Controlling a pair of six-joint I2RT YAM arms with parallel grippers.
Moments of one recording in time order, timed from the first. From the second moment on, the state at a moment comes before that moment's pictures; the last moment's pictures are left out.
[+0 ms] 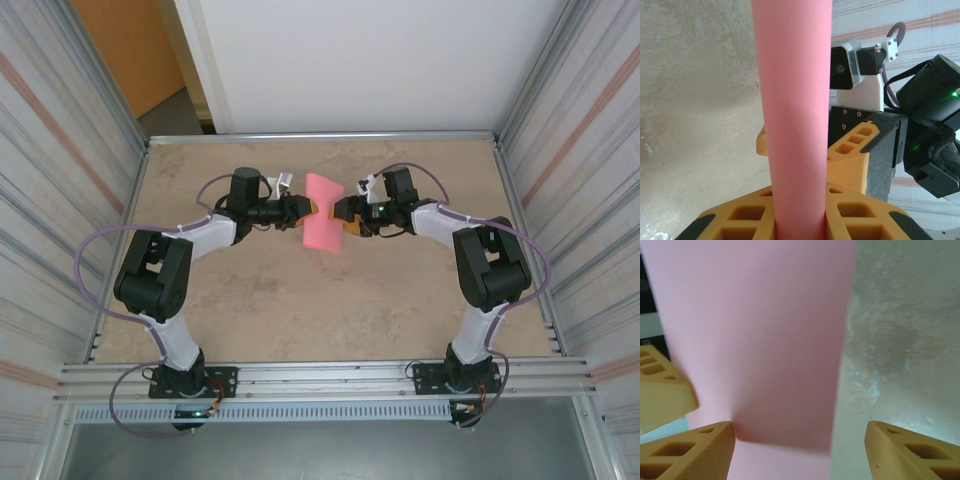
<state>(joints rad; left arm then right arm) -0.36 1.78 1.03 0.24 0.91 -0.90 0.35 1.82 1.11 -0.05 -0.87 0.73</state>
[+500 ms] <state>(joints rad) -0.33 1.79 1.03 0.26 0.92 -0.92 0.34 1.82 1.11 0.07 -0.95 0.83</state>
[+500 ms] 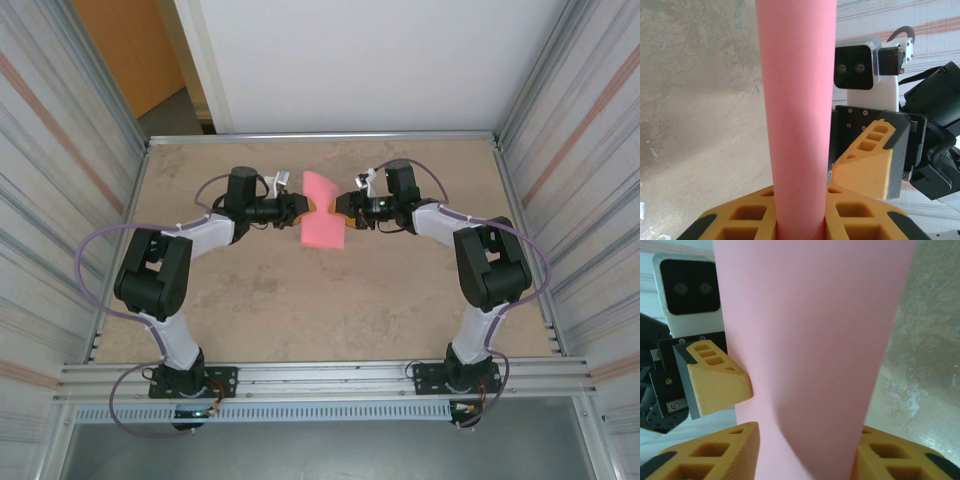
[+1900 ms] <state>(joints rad) -0.19 1.68 0.87 0.17 0.77 -0.89 0.29 1.71 1.23 -0.29 -0.85 0.72</state>
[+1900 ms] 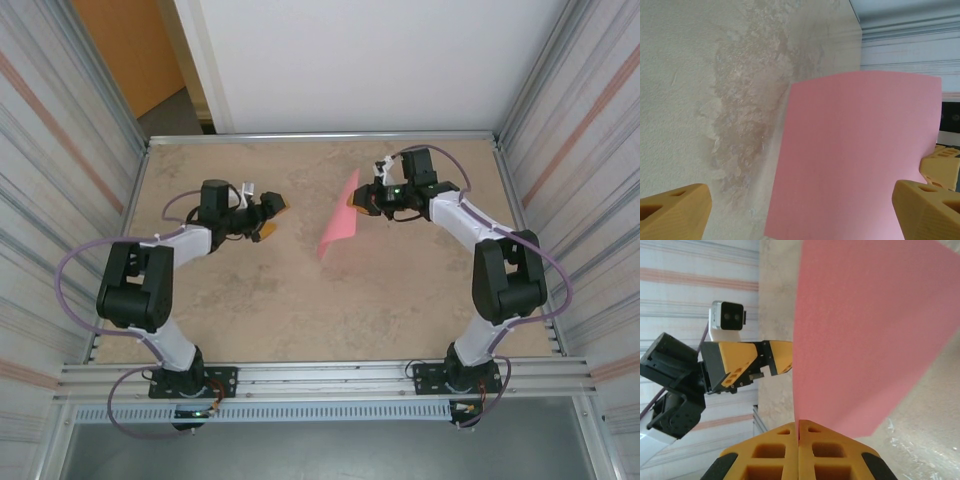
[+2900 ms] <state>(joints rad) -0.41 1.81 1.00 -0.10 0.65 -0.76 0.39 1.98 1.10 -0.06 -0.80 0.80</state>
